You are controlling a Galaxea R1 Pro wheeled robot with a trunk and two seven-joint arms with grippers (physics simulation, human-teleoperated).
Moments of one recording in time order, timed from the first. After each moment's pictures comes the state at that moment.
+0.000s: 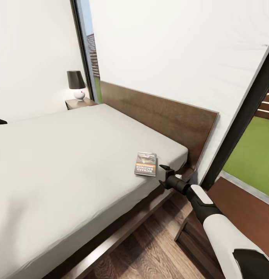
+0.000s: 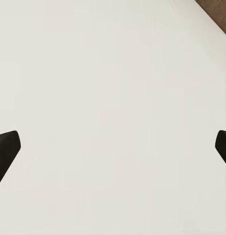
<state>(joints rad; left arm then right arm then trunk) -1.38 0.66 0.30 -0.75 0.04 1.00 -0.39 -0.84 -0.03 -0.03 -0.58 -1.52 0.56 0.04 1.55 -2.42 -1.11</state>
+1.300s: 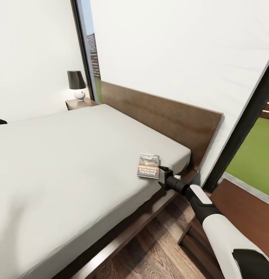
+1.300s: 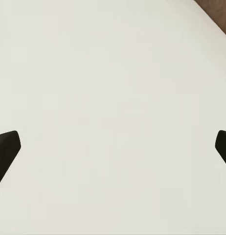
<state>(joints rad) -1.38 0.66 0.30 -0.75 0.04 1.00 -0.39 -0.84 -0.02 -0.03 -0.58 -1.51 0.57 0.01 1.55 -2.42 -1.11</state>
